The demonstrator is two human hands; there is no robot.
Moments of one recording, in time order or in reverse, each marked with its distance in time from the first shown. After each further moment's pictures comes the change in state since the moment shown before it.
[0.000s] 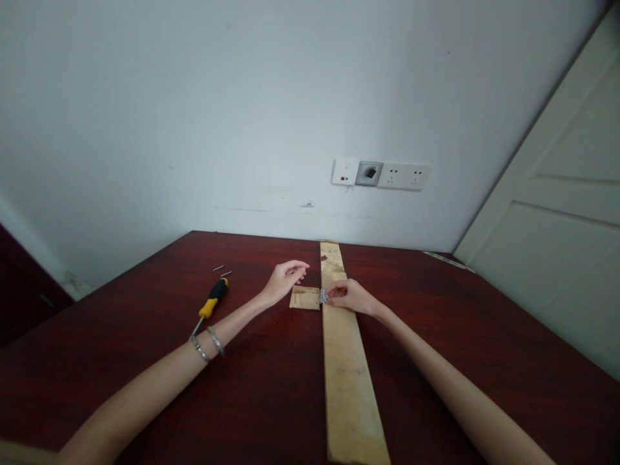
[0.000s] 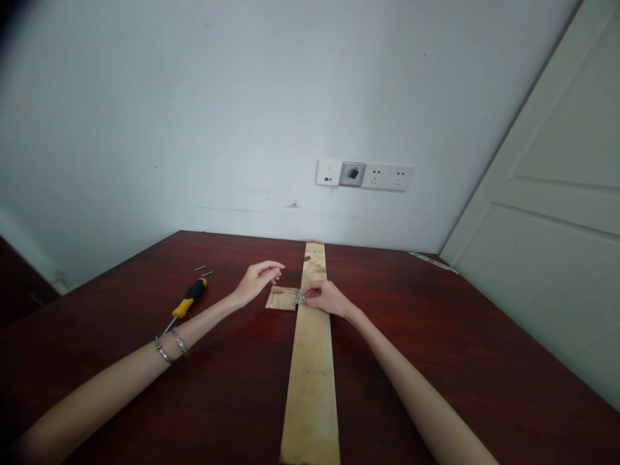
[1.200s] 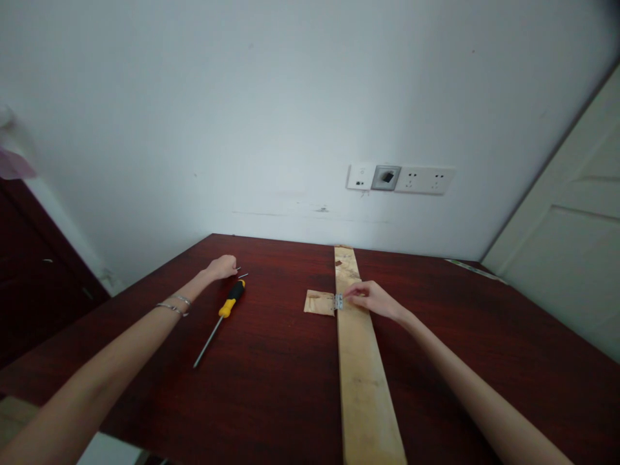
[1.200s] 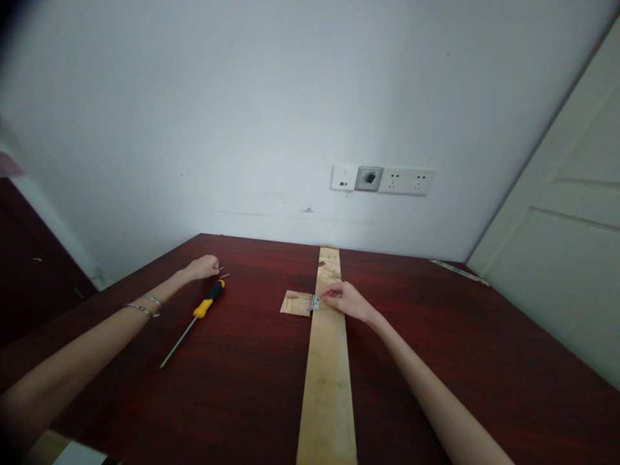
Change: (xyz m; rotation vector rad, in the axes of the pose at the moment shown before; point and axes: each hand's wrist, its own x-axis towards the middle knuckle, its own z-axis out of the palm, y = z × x) left_hand 0.012 -0.049 -0.225 1.388 -0.142 -0.520; right_hand -0.001 -0.008 -0.015 -0.079 0.013 -0.003
